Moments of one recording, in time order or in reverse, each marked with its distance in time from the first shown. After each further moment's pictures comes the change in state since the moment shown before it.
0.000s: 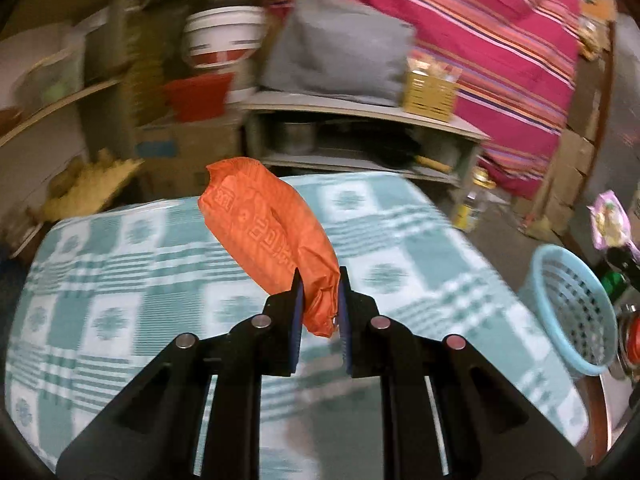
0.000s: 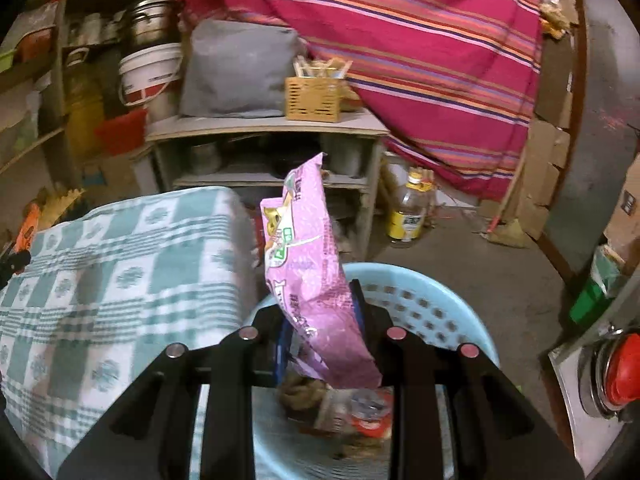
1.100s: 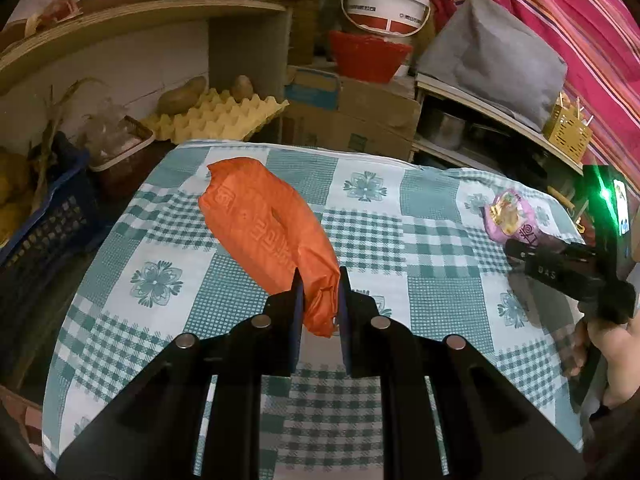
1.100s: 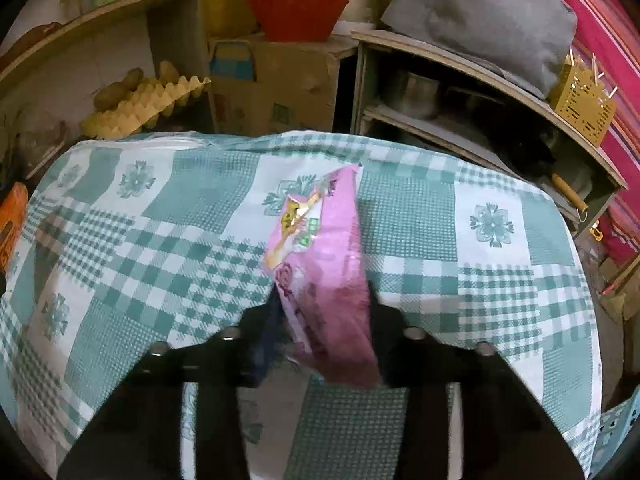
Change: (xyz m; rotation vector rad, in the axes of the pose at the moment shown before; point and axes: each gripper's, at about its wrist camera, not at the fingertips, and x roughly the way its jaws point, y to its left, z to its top) left arm 0.007 0.259 -0.043 -0.297 0.076 0.258; right arm 0.161 0.405 0.006 -0.384 0.235 0.309
